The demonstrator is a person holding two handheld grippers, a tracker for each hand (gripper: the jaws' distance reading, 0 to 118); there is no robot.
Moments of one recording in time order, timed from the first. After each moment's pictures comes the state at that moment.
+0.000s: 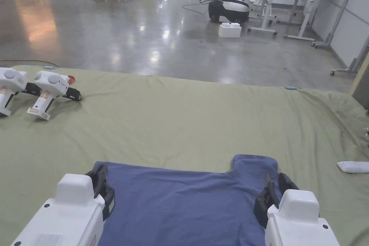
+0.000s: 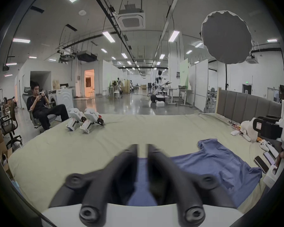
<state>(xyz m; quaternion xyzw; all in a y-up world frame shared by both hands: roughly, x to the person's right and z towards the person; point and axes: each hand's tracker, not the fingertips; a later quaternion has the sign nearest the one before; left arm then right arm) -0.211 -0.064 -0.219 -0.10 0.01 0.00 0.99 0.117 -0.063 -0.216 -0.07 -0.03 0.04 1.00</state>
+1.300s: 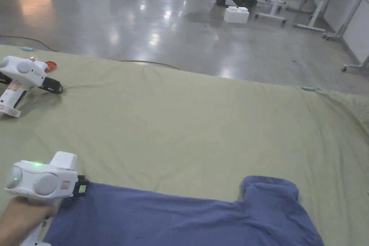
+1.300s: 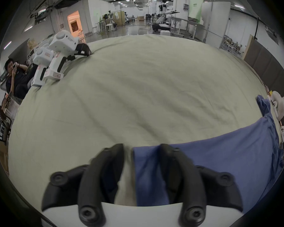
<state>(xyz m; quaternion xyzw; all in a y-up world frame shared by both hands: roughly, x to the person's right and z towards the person) -0.294 -0.176 -0.514 -0.46 -0.02 -0.01 0.89 0.207 -0.148 -0.333 -0.29 -0.10 0.05 0.95</state>
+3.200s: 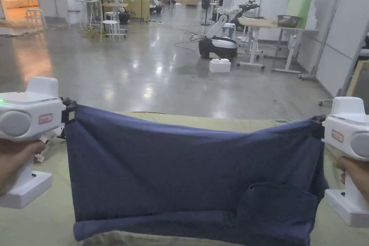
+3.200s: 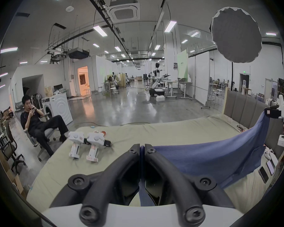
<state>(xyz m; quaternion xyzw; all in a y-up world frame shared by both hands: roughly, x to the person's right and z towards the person) -0.318 0.128 -0.396 -0.15 -0.02 -0.03 0.99 0.249 0.126 -0.387 -0.16 -0.05 0.05 0.98</state>
